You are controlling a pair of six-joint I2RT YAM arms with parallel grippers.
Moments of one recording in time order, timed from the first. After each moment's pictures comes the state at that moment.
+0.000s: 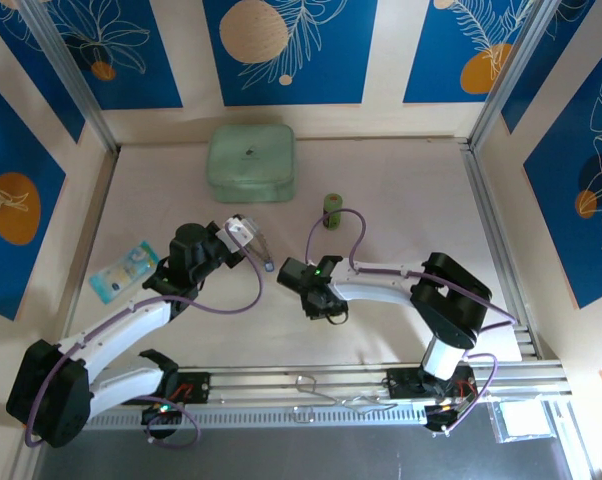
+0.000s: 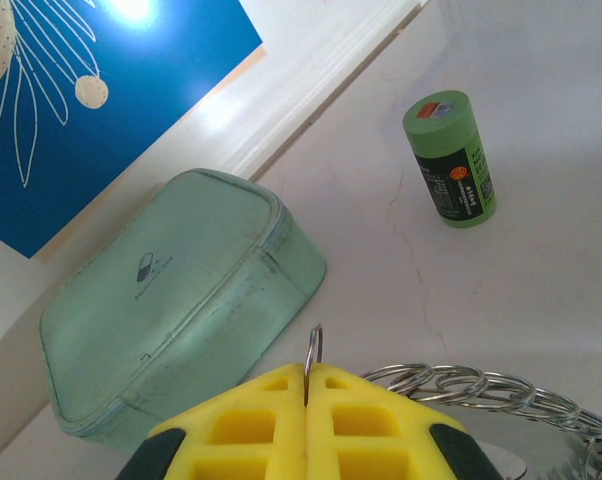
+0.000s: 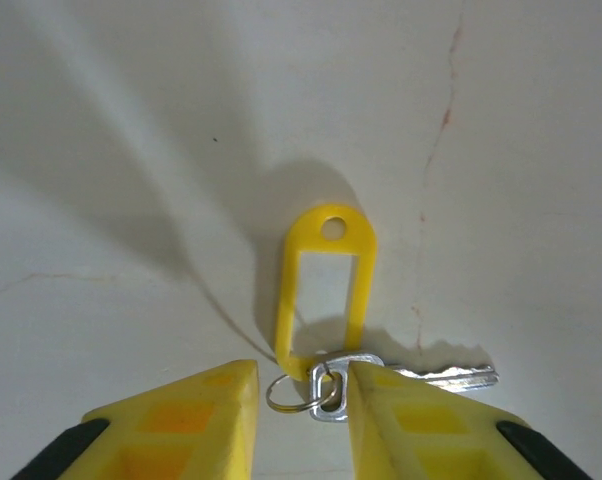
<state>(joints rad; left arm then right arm) -0.51 1.06 0.55 0.25 0.08 0.53 1.04 1.71 1.04 -0.86 0.18 0.88</state>
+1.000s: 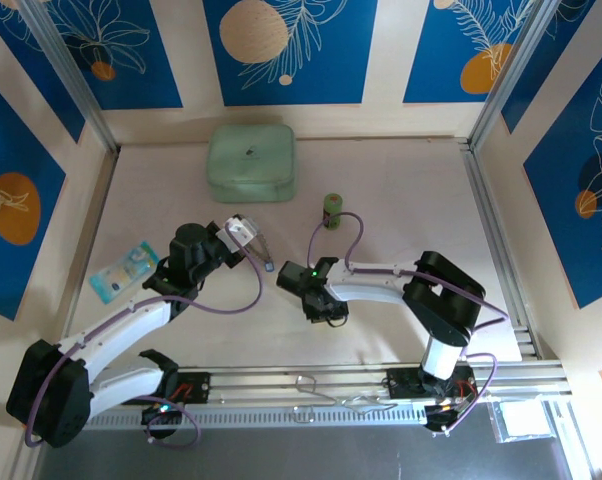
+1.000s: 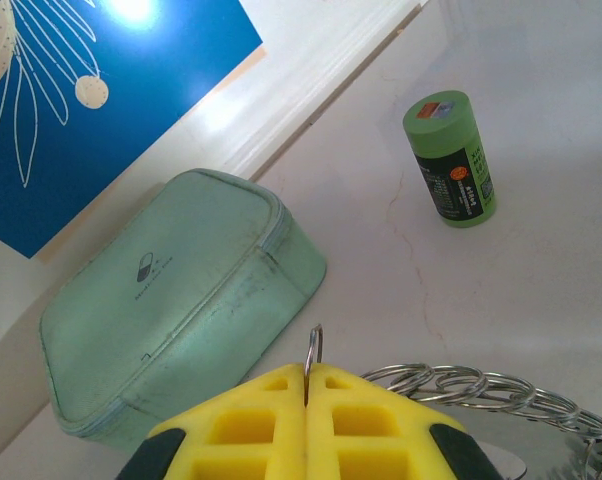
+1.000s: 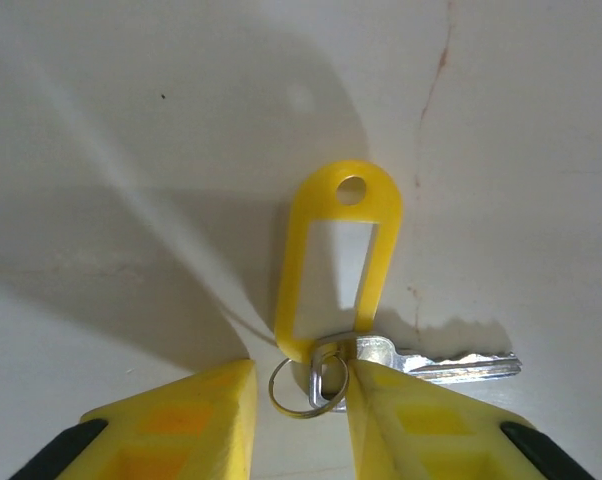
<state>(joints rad) -0.51 1.06 0.55 0.25 0.08 0.53 1.04 1.75 1.04 -0.87 0.16 0.92</state>
